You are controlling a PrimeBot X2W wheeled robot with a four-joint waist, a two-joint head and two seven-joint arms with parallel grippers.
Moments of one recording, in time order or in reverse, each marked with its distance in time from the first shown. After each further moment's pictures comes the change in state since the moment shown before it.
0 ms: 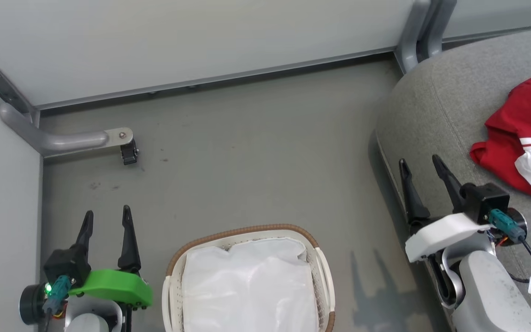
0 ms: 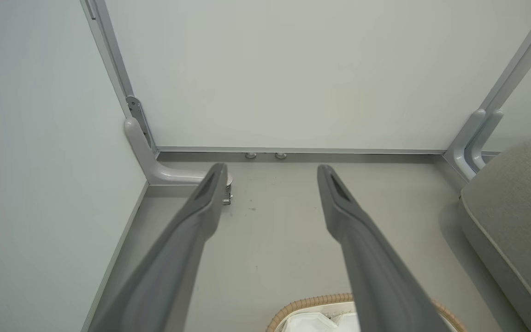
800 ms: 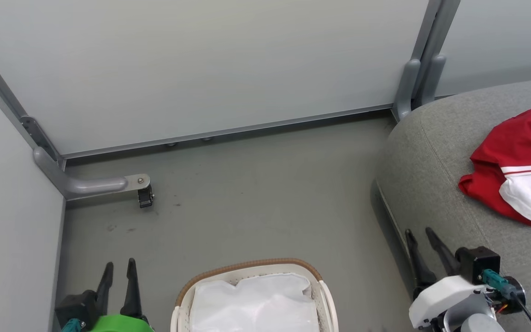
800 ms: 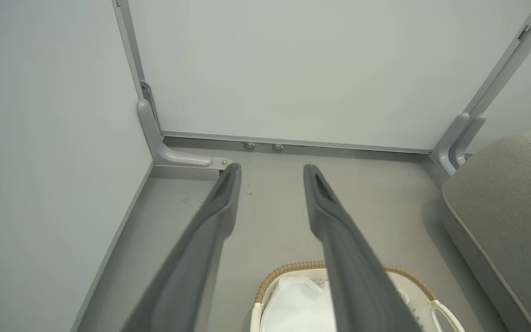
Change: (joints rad) left arm 0.144 -0.003 -0.021 0.028 -0.059 -0.021 0.000; right arm 0.199 0.003 0.006 0.034 0.006 0.000 0.000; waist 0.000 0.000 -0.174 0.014
